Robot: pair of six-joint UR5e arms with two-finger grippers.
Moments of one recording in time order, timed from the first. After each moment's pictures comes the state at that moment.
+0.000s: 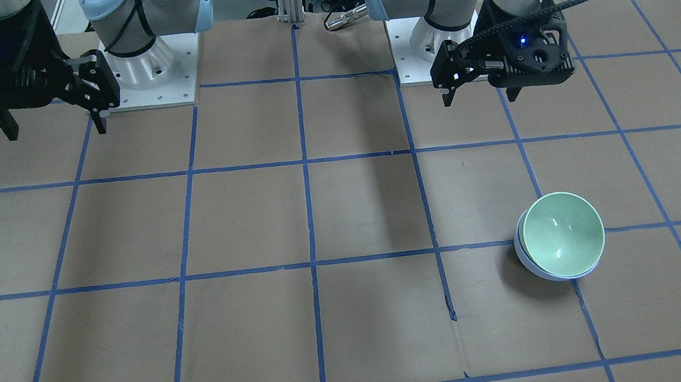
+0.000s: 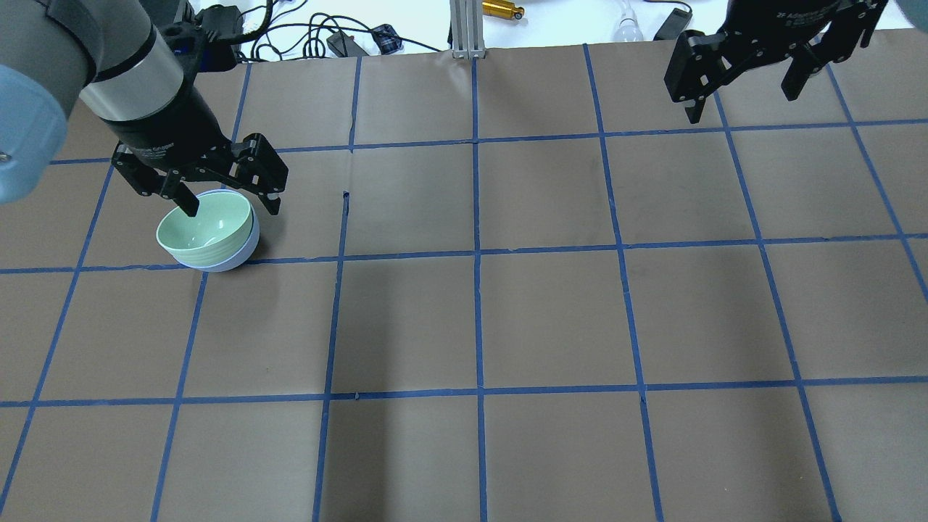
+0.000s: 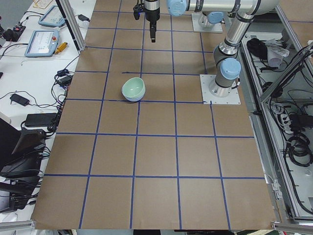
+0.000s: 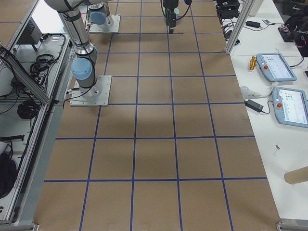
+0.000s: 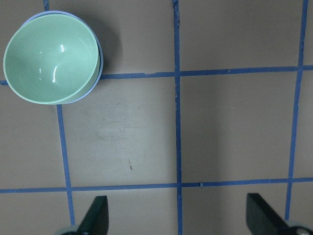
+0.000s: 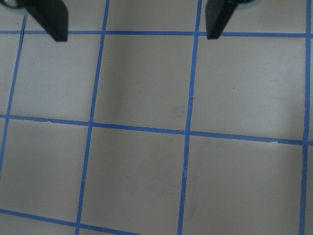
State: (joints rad) left arm -1.55 -1.53 -1.62 -1.62 1.58 0.04; right arm 1.60 -1.53 1.37 -1.45 -1.74 -0.09
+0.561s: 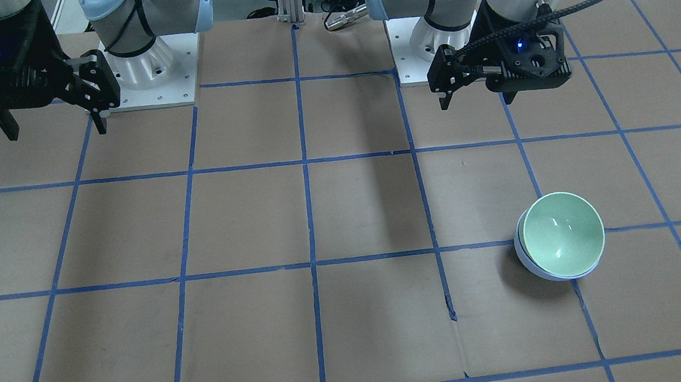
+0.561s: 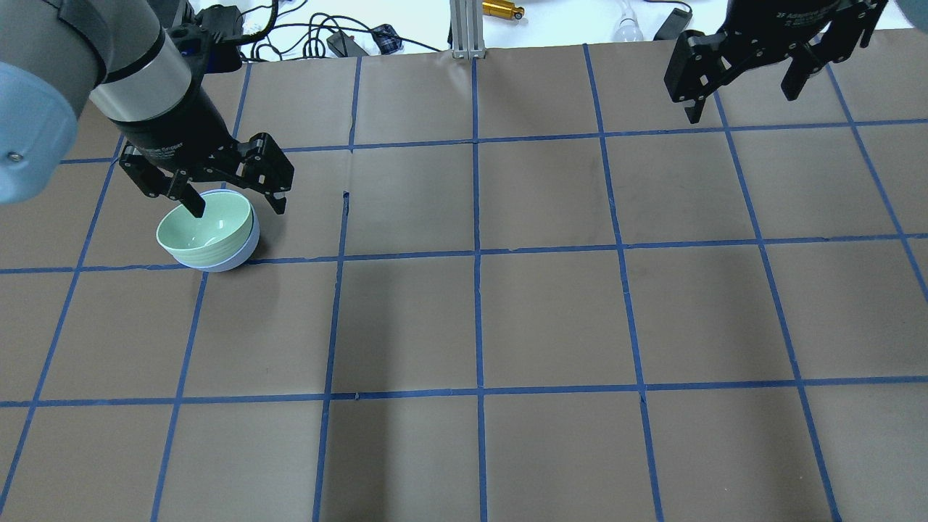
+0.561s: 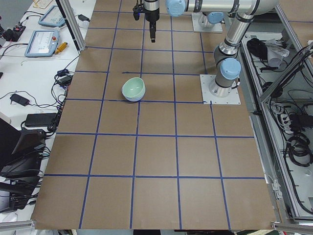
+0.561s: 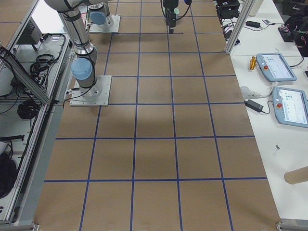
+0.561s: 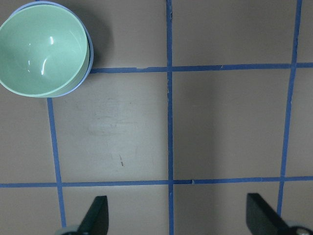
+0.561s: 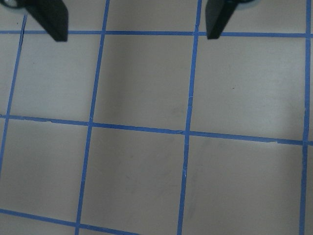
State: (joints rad) left arm -1.55 -1.53 -1.62 -1.62 1.58 0.02; right arm 1.60 -1.53 1.37 -1.45 -1.74 -0.09
